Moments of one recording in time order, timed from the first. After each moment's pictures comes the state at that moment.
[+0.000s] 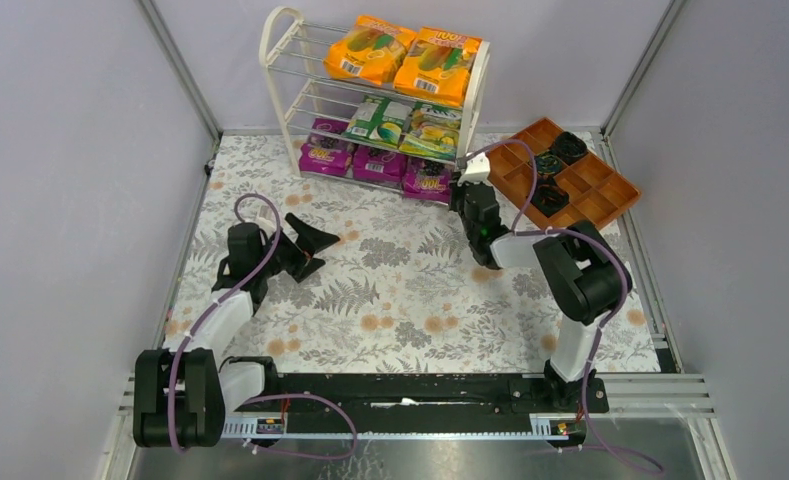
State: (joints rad) left arm 0.01 1.09 0.44 0.15 0.63 -0.99; right arm 0.49 1.86 0.88 0.84 0.35 0.06
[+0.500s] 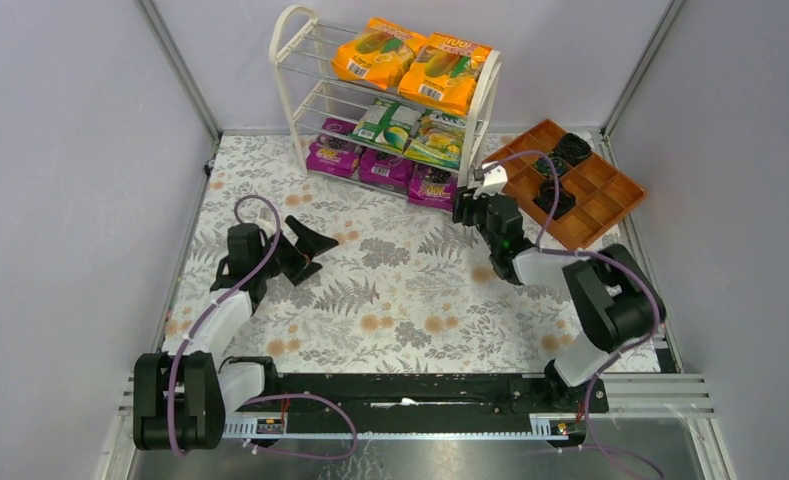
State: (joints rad) left arm 0.01 1.08 0.44 0.05 0.60 -0.93; right arm 0.44 1.68 0.69 0.83 0.14 0.09
